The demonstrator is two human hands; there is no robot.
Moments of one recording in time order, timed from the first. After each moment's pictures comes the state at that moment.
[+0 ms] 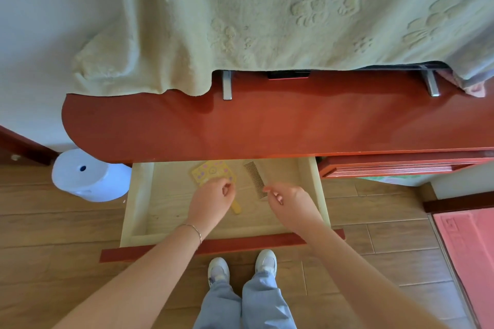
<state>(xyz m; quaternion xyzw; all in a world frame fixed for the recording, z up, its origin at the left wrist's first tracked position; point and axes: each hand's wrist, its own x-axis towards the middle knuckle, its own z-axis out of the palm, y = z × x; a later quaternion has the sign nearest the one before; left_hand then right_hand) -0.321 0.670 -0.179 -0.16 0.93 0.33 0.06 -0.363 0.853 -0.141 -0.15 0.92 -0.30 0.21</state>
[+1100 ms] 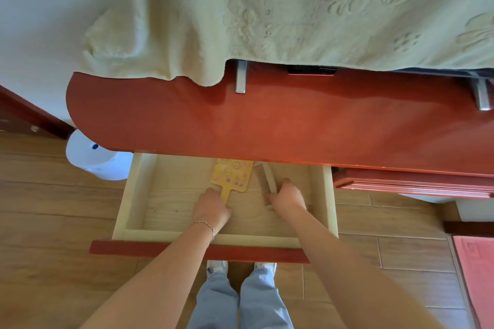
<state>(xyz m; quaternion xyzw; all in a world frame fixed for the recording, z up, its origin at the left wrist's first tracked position) -0.330 0.679 -0.224 -0.39 0.83 0.28 0.28 -0.415 0.826 -0.222 0.06 0.89 -0.26 0.38</state>
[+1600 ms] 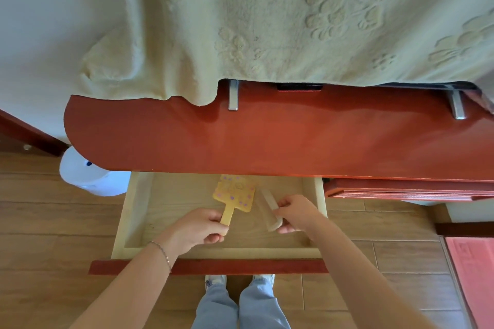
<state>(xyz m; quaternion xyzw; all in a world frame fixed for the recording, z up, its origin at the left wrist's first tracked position) -0.316 0.649 -0.160 -0.30 0.66 0.59 0.37 -0.421 0.856 -0.166 0.10 0.78 -0.38 0.48</state>
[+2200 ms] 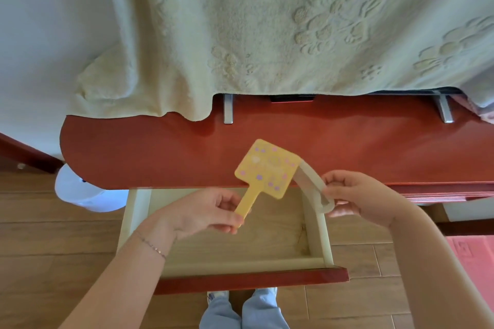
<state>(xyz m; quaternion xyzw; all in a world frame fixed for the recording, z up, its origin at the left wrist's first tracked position) -0.361 0.639 -0.073 -0.10 0.65 0.66 0.37 -0.469 0.918 -0.052 0.00 0.74 -0.49 0.47</state>
